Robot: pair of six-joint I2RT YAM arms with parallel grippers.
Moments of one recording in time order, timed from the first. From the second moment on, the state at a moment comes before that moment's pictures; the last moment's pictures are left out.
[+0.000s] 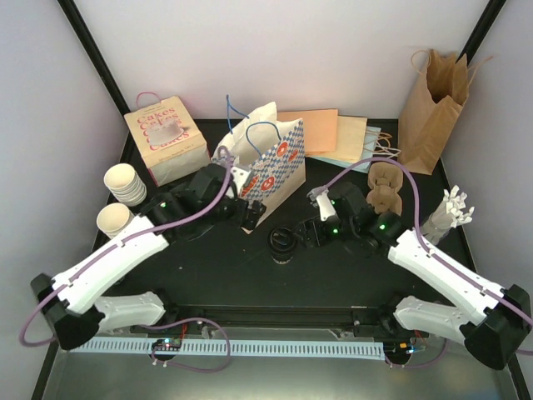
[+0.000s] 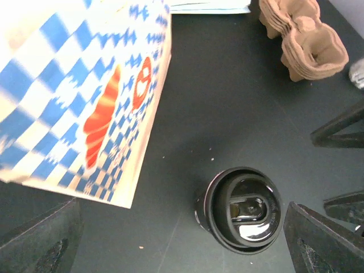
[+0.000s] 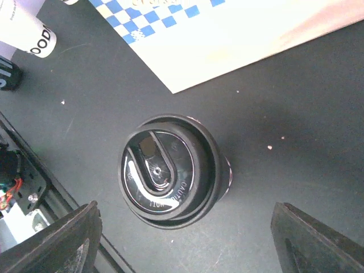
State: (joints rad) left arm -0.81 1.18 1.22 -0.79 -0.05 -0.31; right arm 0.71 1.07 0.88 -0.64 -0.27 0.35
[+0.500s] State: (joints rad) left arm -0.70 0.91 0.82 -0.56 0.08 -0.43; right arm 0.90 1.14 0.98 -0.69 -0.02 0.32
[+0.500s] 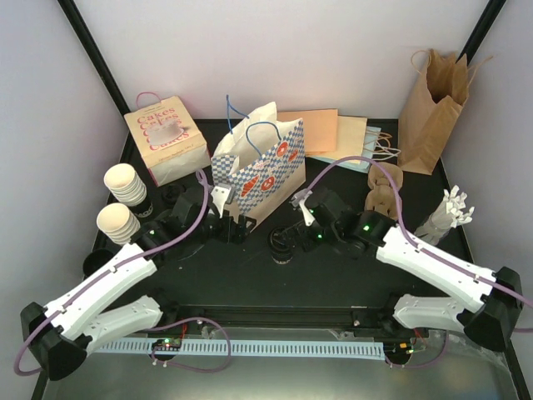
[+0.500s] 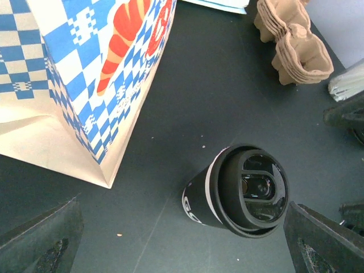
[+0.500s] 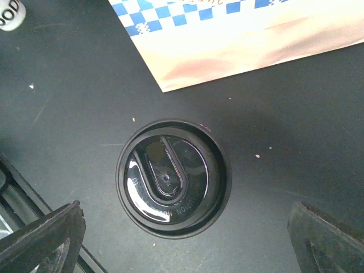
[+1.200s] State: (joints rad) left arm -0.63 1.03 0.74 -0.40 0.28 -0.51; right arm 1.00 1.32 1.07 -0.75 0.08 0.36
